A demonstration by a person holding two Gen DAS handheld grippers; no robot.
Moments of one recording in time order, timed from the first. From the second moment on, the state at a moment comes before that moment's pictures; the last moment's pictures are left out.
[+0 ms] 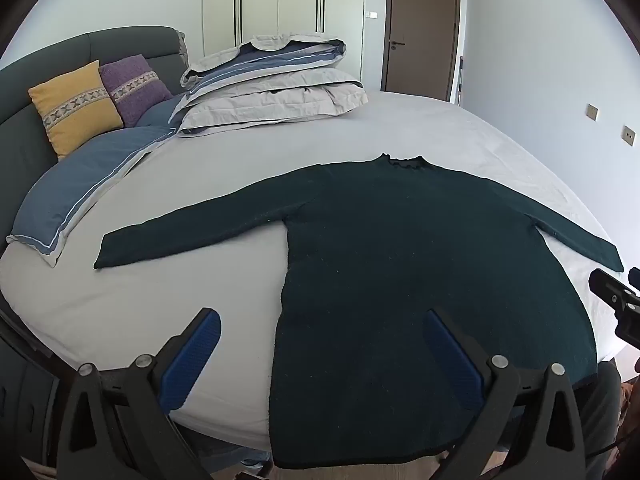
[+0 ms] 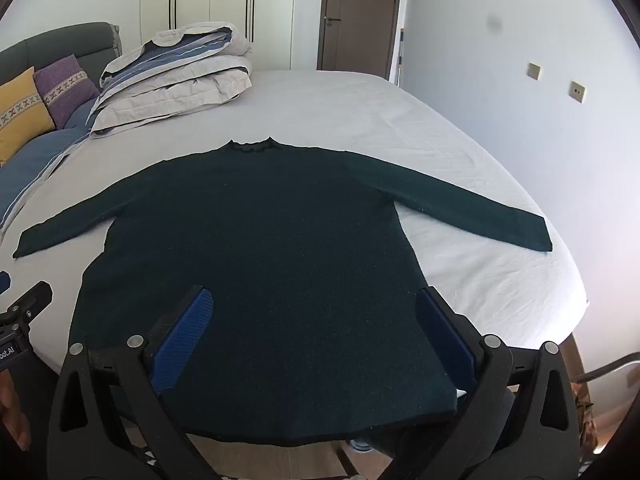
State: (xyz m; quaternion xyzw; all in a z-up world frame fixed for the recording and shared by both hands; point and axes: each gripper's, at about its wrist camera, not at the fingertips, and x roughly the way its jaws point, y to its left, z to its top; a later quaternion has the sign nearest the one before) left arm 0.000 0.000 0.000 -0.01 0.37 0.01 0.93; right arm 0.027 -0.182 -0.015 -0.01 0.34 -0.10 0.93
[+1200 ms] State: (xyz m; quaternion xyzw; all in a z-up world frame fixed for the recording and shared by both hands) left arm -0.001 0.007 -0.001 -0.01 0.36 0.00 0.93; right arm 0.029 -0.177 -0.021 -0.02 0.35 -0.10 0.93
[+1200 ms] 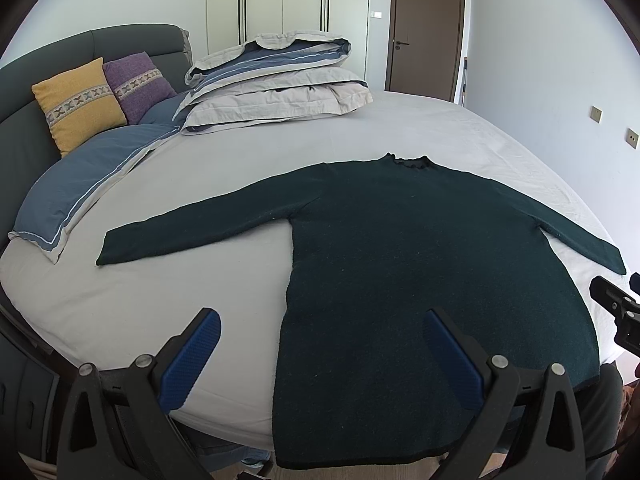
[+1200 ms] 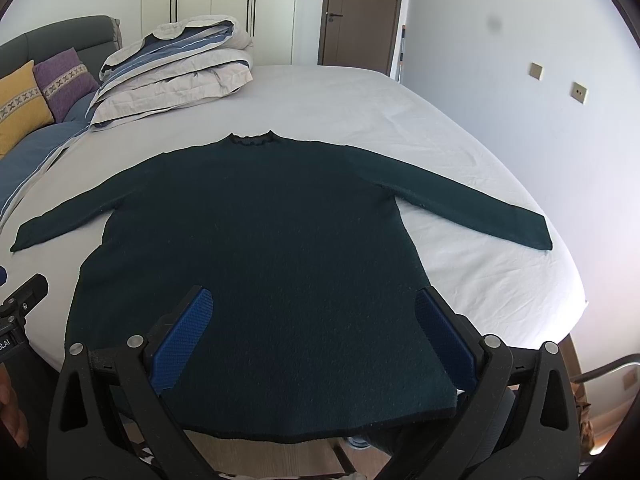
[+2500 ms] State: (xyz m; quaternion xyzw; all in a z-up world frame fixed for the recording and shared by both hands) left arm 0.000 0.005 -0.002 -0.01 0.36 0.01 0.93; right arm 0.030 -0.176 -0.024 -0.02 0.35 -0.10 0.93
